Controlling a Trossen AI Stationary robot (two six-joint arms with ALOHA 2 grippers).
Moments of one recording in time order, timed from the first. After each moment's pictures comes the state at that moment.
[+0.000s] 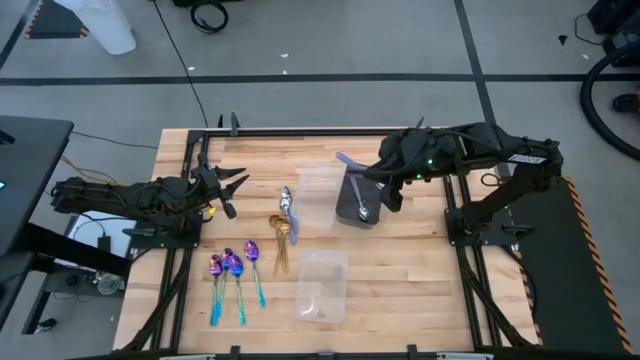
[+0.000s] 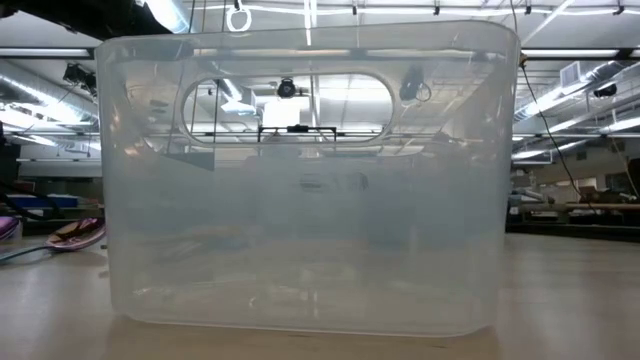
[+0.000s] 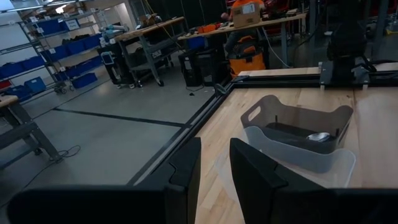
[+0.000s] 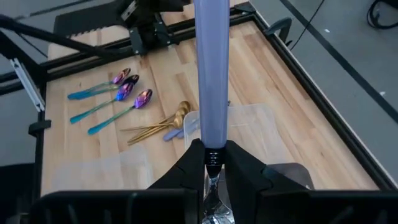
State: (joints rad) left arm -0.11 0.49 0.46 -0.10 -0.69 0.13; right arm 0.11 1.40 1.83 -1.15 0.28 0.36
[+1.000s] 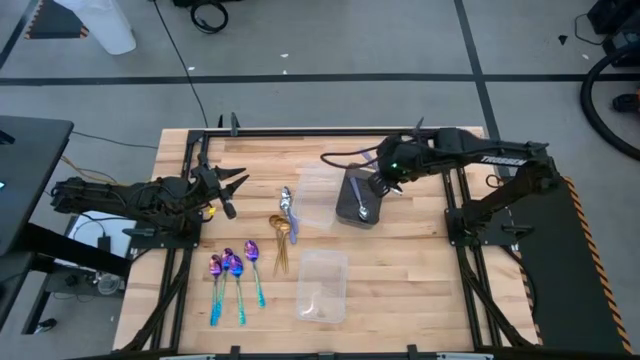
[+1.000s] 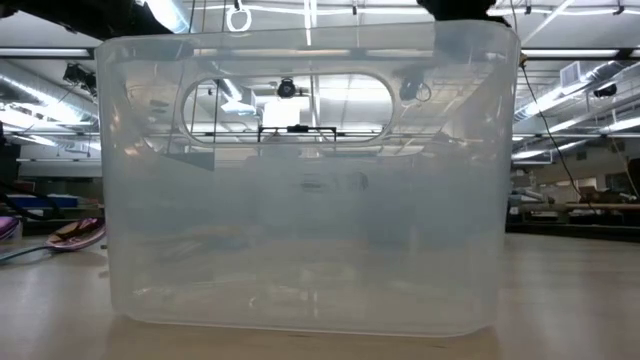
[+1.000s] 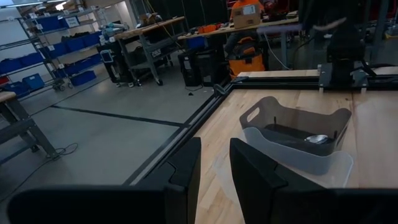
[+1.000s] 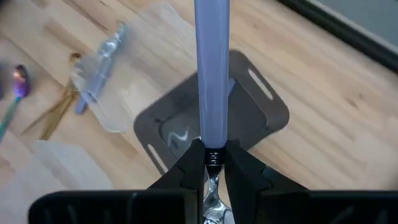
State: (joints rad) left arm -0.11 0.49 0.46 -0.10 -0.69 0.11; right arm -0.06 1.39 1.52 -1.27 0.28 0.83
